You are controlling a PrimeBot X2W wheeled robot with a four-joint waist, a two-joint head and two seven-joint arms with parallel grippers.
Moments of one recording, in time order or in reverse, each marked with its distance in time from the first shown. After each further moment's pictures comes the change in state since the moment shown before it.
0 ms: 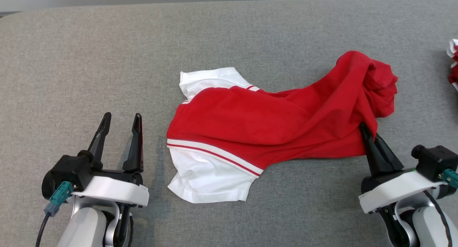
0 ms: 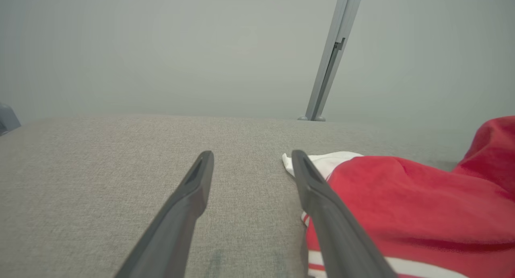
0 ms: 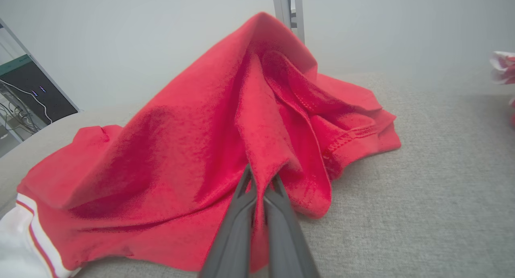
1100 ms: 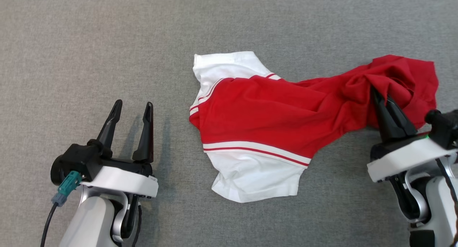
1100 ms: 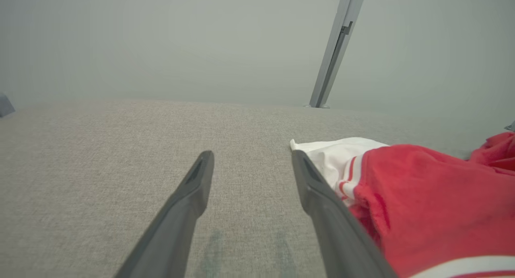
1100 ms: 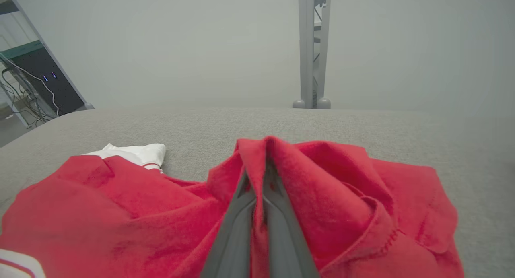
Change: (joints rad) left arm -0.046 -0.005 -0.041 -0.012 -0.002 -0.012 -0.001; right arm -0.091 -0.006 -0.053 -0.127 -0.088 0.000 0.103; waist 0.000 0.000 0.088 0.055
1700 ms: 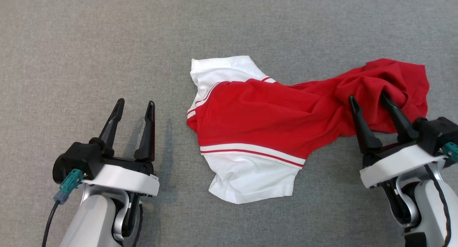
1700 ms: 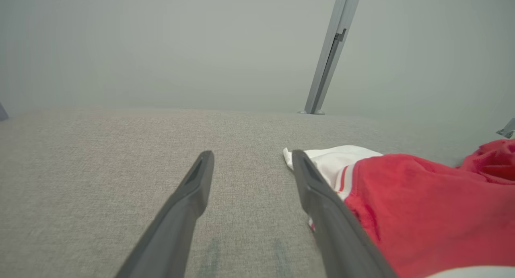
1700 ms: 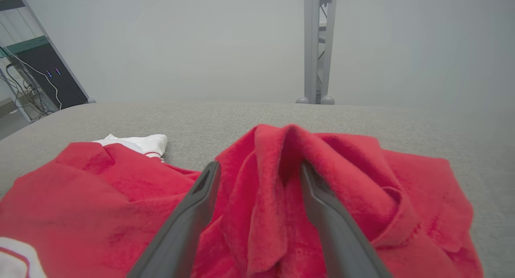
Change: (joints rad) left arm -0.020 -0.017 0.006 0.030 0.010 -0.010 -0.005; right arm -0.043 -0.025 0.079 0.137 0.014 0.000 -0.098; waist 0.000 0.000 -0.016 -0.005
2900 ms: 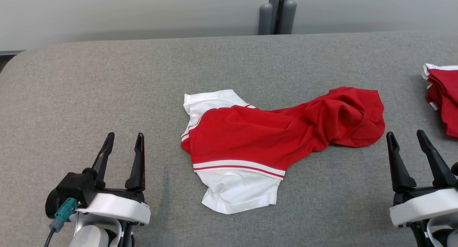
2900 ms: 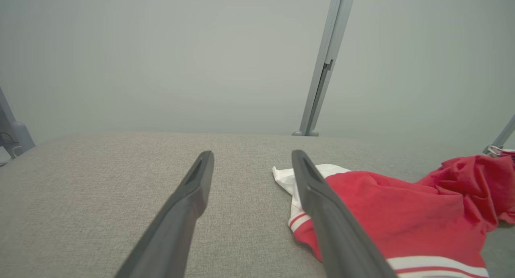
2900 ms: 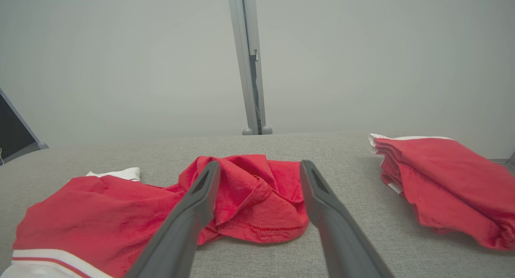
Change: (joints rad) left arm 0.146 0.025 0.026 -0.031 -0.013 0.037 0.011; right arm 0.292 0.079 -0.231 -0.224 -0.055 0.000 0.080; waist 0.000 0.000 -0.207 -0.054
